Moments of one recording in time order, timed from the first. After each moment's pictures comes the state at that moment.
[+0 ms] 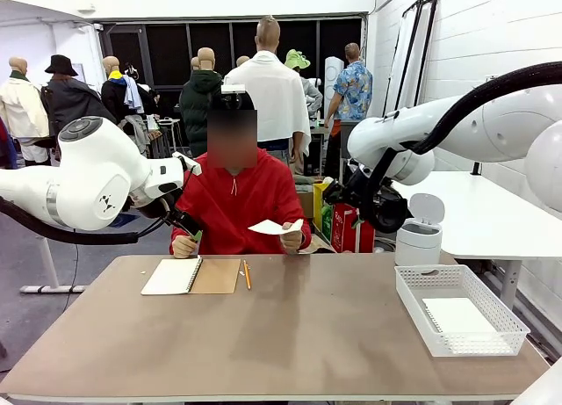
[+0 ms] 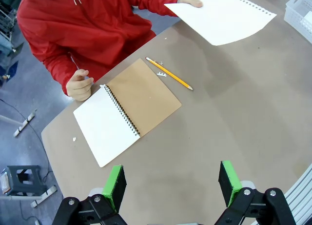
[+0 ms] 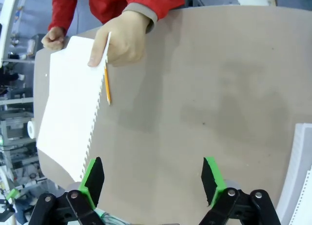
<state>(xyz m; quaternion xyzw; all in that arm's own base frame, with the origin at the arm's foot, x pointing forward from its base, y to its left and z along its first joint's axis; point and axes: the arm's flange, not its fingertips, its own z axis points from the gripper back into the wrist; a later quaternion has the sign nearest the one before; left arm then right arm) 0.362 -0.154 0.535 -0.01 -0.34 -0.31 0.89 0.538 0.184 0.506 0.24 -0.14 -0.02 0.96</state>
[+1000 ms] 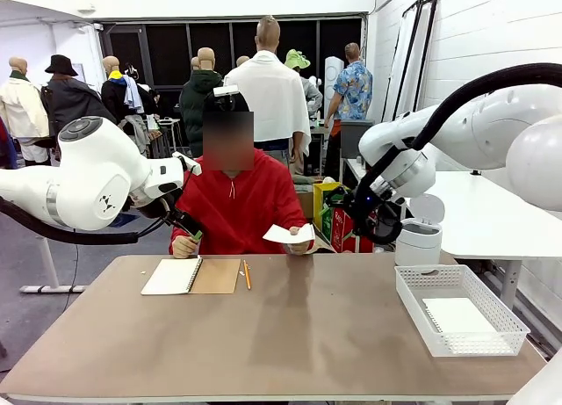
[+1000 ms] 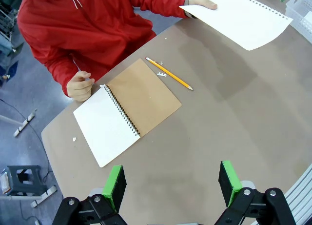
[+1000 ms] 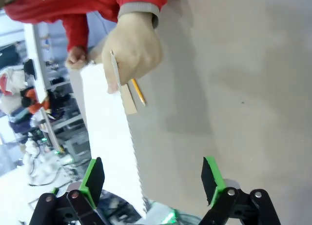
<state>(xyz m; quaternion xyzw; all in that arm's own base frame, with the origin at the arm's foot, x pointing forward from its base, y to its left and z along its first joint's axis) 0.361 -0.154 0.535 -0.01 -0.34 -0.31 0.89 0.559 0.166 0.457 0.38 -0.04 -0.20 0.90</state>
